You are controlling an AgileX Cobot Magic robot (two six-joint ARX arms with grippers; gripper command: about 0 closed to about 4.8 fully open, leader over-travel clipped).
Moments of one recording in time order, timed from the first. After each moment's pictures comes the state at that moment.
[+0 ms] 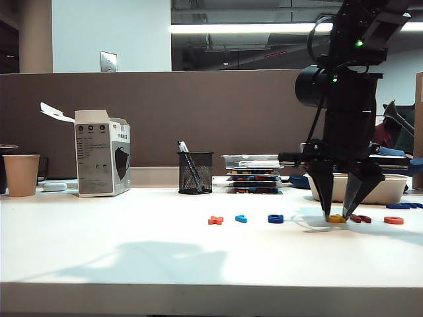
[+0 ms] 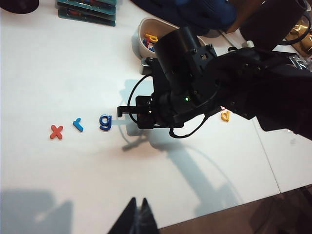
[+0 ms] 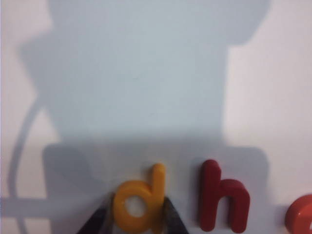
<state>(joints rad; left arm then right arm) -1.20 1.36 1.54 -0.82 -0.51 -0.84 0.32 1.95 1.38 -0.74 0.04 0.39</state>
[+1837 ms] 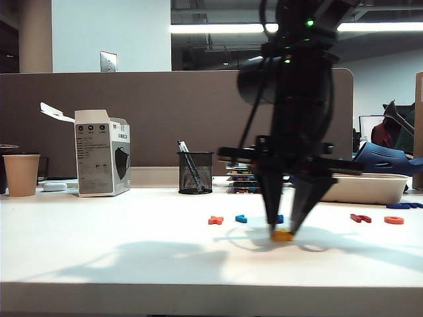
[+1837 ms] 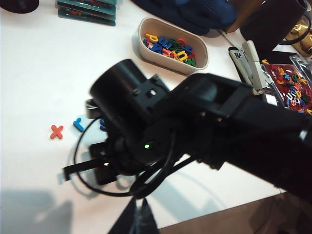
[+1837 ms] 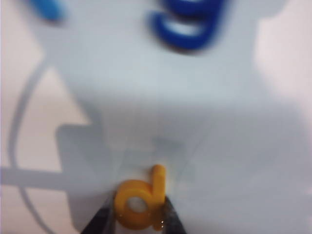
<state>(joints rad) -1.20 1.36 1.54 -0.82 -0.51 -0.84 0.58 1.92 1.37 -0.87 -0.08 0.47</state>
